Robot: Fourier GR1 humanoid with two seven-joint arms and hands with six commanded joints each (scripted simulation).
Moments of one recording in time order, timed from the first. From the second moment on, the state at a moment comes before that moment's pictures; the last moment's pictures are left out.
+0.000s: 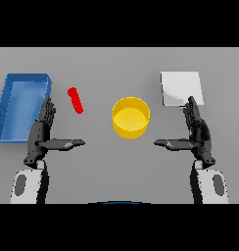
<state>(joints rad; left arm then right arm) 0.00 0.00 0.00 -1.57 0.00 0.00 0.00 0.00 0.00 0.00 -1.57 0.00 0.00 0.00</state>
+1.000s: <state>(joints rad) -0.04 0.08 -0.07 -1.53 -0.13 -0.03 0.02 0.13 -0.08 0.11 -1.72 0.25 -0.05 -0.07</state>
